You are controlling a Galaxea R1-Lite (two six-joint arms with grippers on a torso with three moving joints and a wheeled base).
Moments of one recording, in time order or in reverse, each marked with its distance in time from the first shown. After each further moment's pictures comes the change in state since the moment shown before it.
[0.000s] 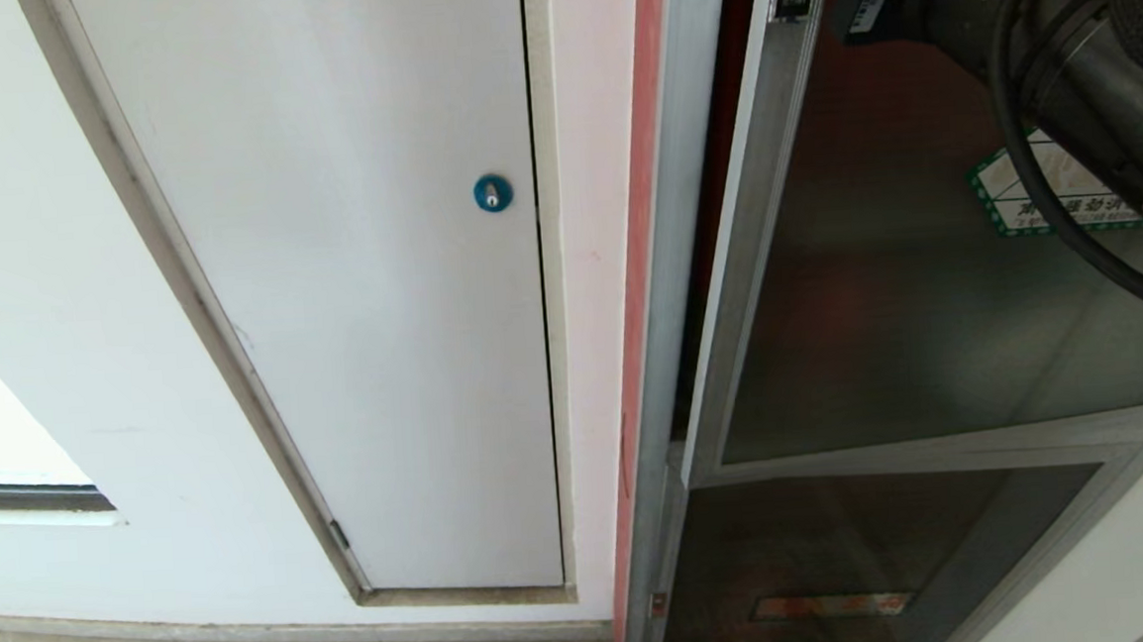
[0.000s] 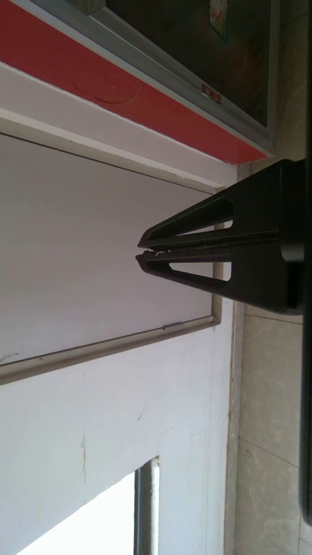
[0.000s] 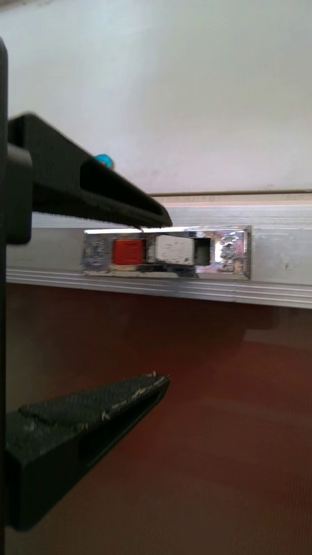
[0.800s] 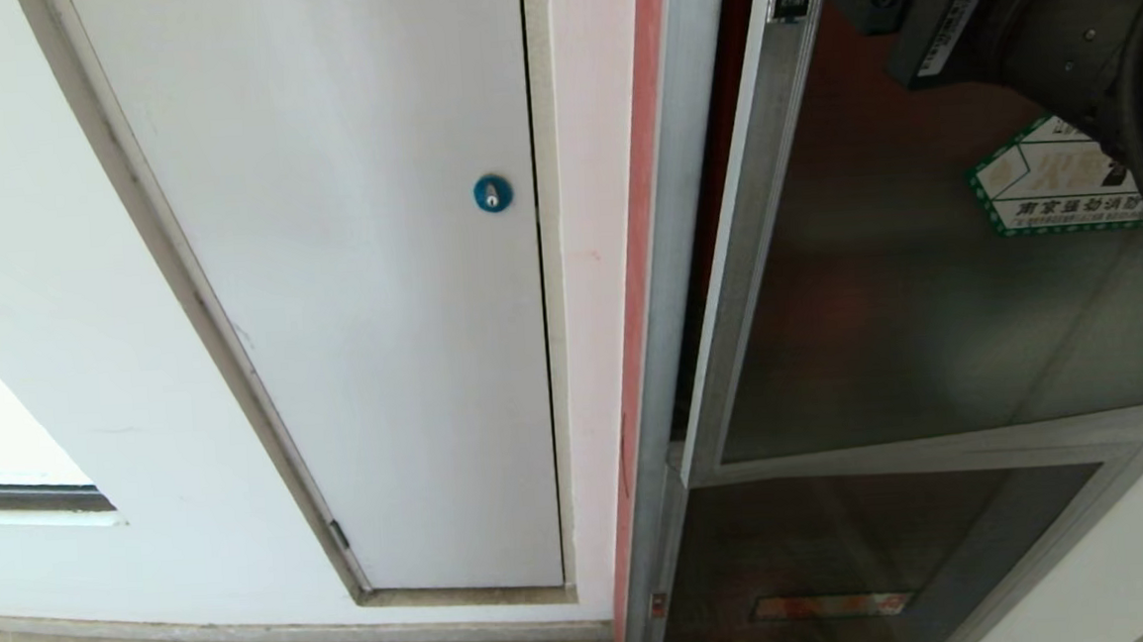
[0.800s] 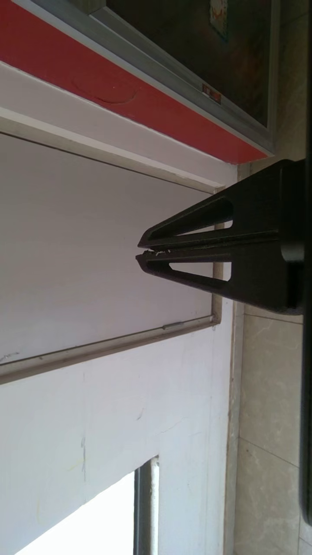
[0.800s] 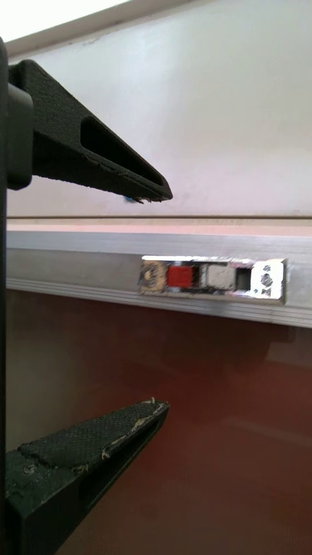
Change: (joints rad) left arm 0.000 0.000 0.000 0.000 0.000 0.000; right arm 0.081 -0.127 0.136 0.056 -0.013 0.001
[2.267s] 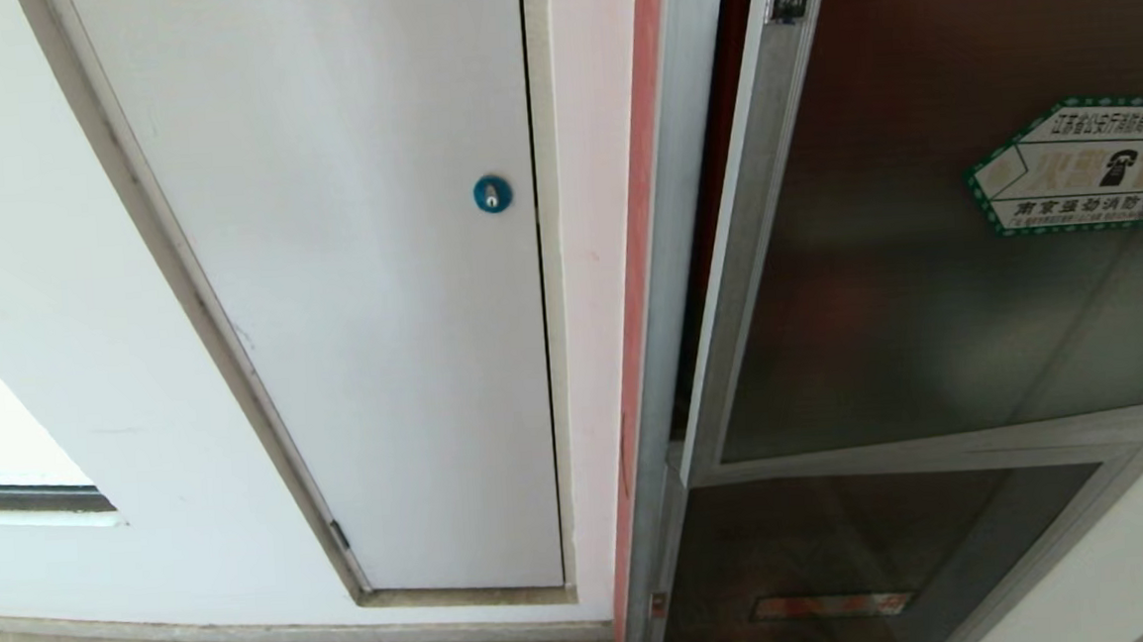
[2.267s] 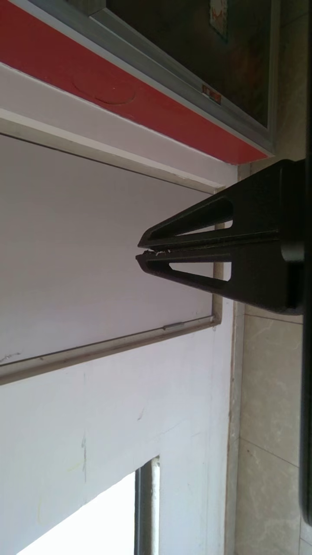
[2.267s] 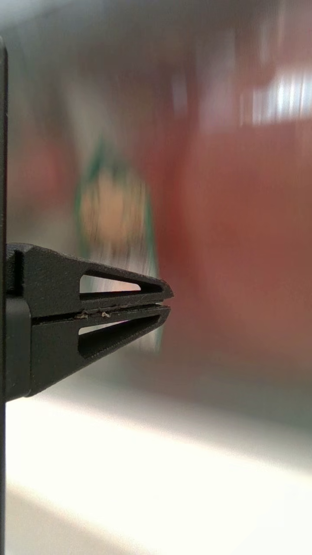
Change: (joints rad) left arm 0.000 0.000 0.000 -0.001 0.000 0.000; right arm -0.473 -0.641 0.222 0.416 -0.159 0.017
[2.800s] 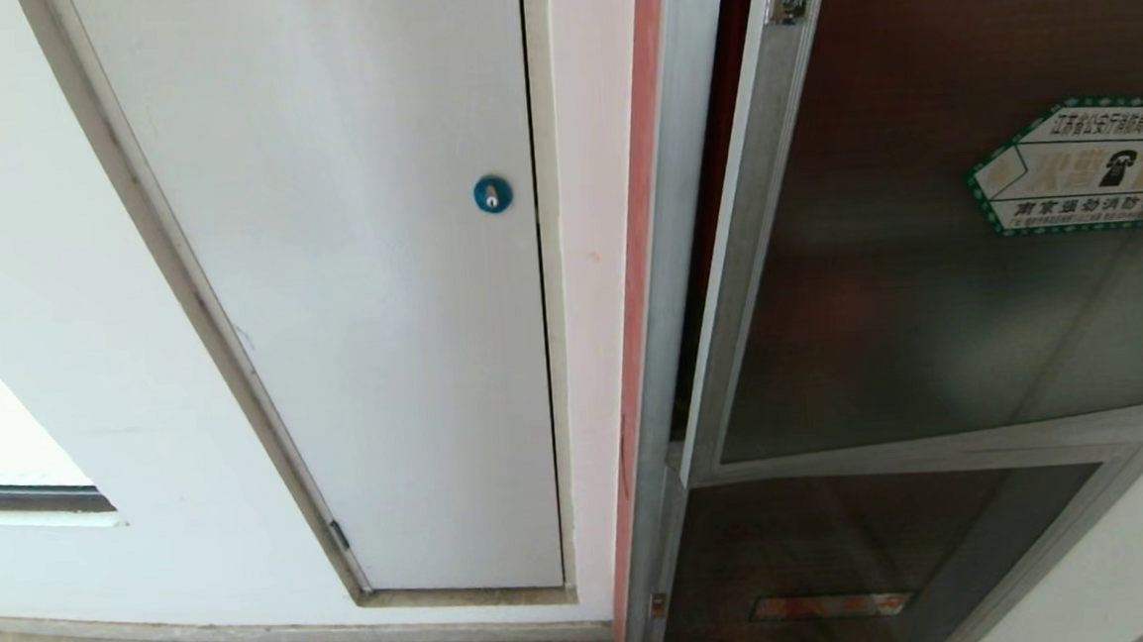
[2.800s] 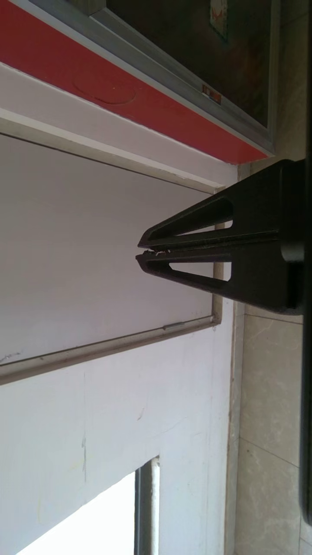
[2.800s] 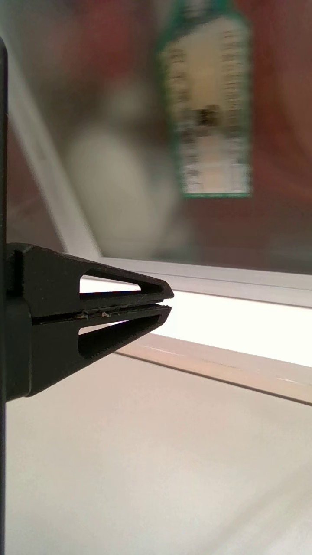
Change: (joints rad) left arm 0.000 0.000 0.000 0.000 0.000 0.000; right arm -0.239 -0.408 0.169 0.335 -0.011 0.043
